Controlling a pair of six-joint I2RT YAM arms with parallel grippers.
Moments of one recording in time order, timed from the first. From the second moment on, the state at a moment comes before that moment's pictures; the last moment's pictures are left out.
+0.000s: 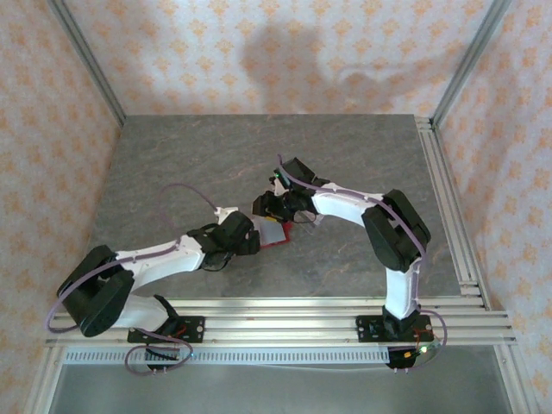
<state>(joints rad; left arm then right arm) -0.71 1.33 0.63 -0.34 -0.30 -0.75 0.69 1.93 1.28 -0.28 -0.51 0.81</state>
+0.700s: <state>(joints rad) -0.71 1.09 0.63 -0.54 -0.49 -0.91 0.76 2.13 1.46 -0.28 -0.62 0.88</state>
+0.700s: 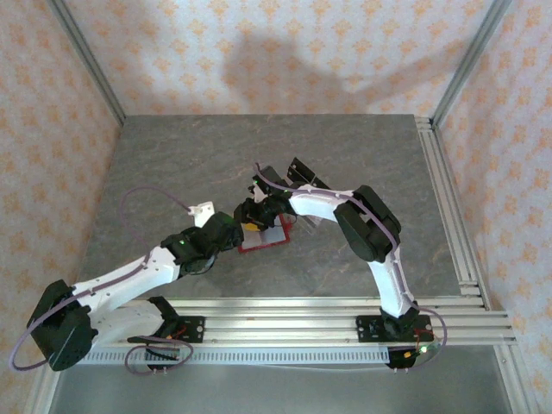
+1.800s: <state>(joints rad) -0.55 1.44 0.80 -0.53 -0.36 -0.80 0.69 1.91 1.37 -0.68 -0.06 0.51</state>
